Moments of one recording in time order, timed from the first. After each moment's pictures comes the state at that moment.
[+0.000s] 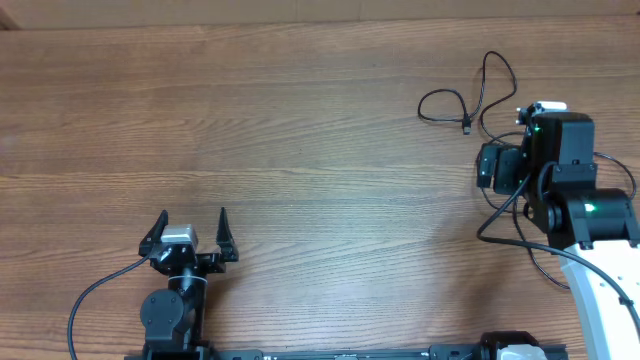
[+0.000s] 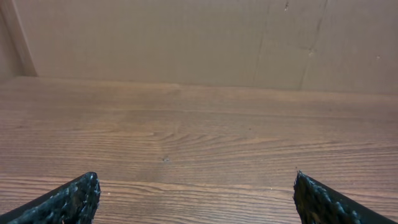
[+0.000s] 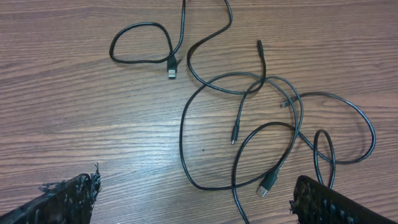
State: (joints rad) left arm -0.02 0.02 0.01 -0.08 -0.03 -0.07; right arm 0.03 1.14 1.12 -0.88 0.19 0.06
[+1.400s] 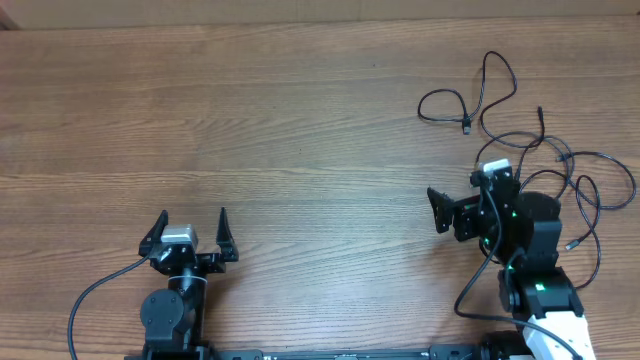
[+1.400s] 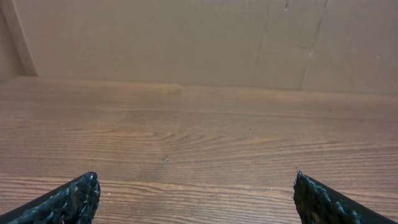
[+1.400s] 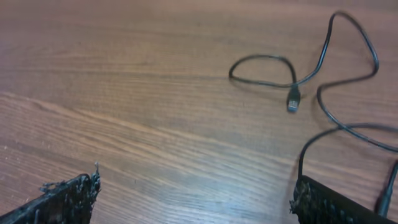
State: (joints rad) left arm -0.02 0.02 0.01 -0.08 -0.03 -0.07; right arm 0.03 0.82 0.41 -0.12 -0.26 -0.08
